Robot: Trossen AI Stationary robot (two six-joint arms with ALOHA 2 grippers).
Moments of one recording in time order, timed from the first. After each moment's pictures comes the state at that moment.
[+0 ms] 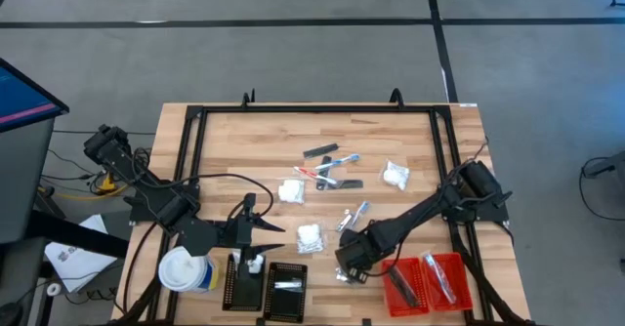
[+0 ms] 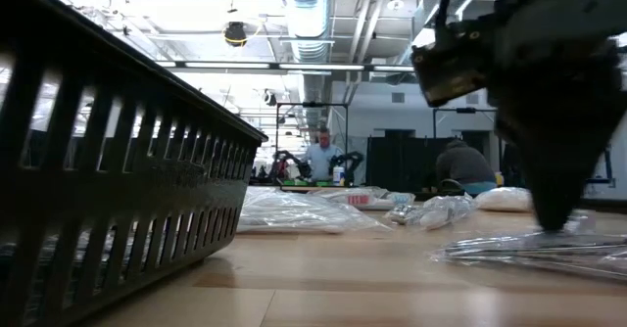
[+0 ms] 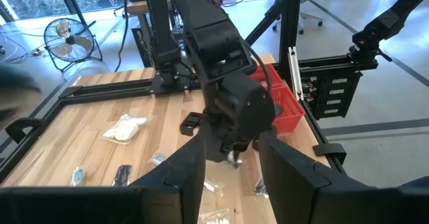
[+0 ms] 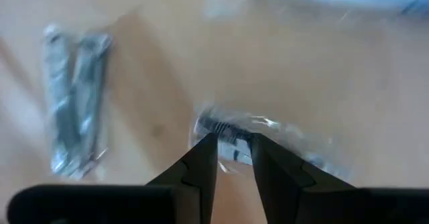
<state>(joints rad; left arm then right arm) -0.69 1.28 1.09 -0.17 -0.68 -0.11 0.48 1.95 1.26 -0.79 0.02 0.92</state>
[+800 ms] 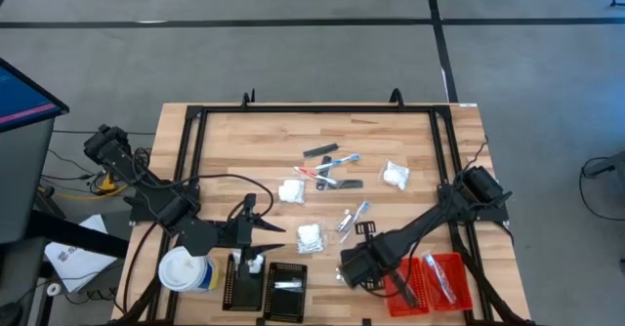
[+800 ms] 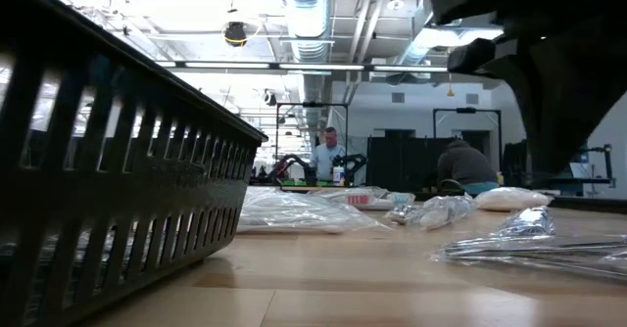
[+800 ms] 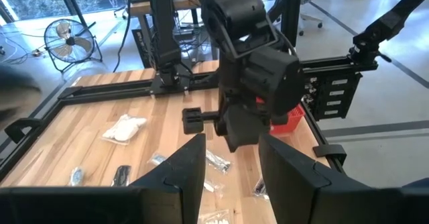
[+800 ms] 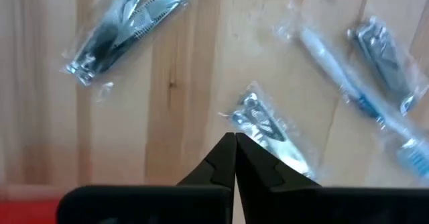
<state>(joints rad) -0.69 1.28 1.08 -0.15 -0.68 -0.11 0.57 1.95 1.42 -0.98 0.16 0.40</state>
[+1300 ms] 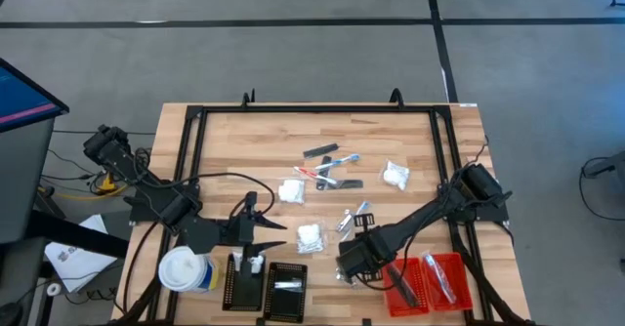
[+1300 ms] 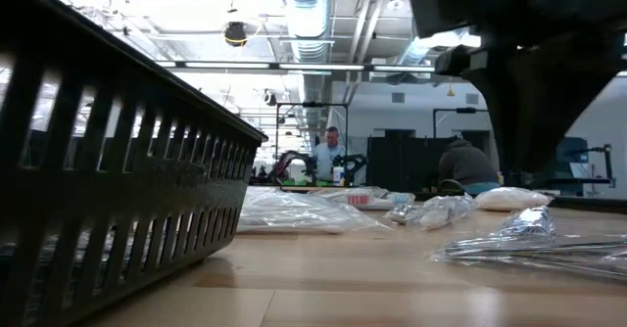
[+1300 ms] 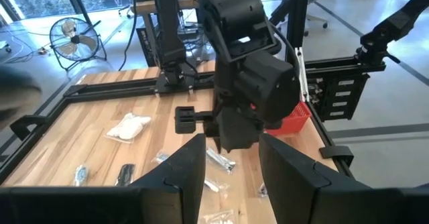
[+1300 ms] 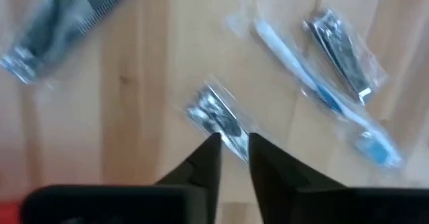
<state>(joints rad) -0.67 1.28 1.07 -0.14 -0.68 -0.11 0.53 1.95 1.42 -1.04 0.20 0.37</state>
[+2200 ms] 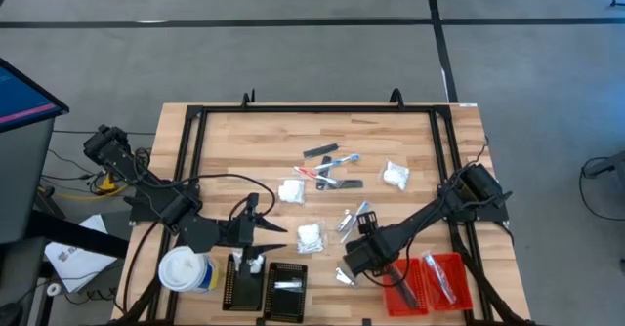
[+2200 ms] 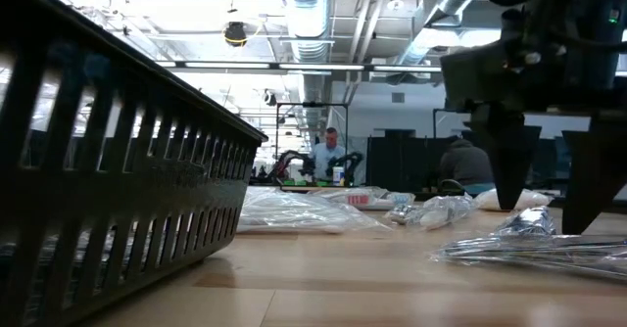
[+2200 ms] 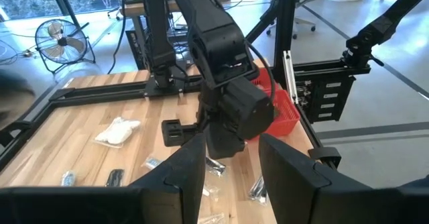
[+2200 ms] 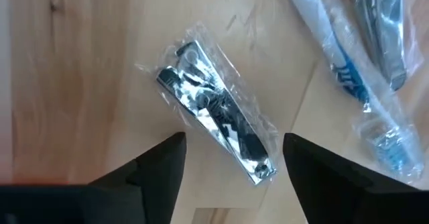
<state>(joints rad) -0.67 1.28 1.07 -0.12 -0.64 -0.10 0.53 1.95 1.25 -0.93 0.24 0.27</state>
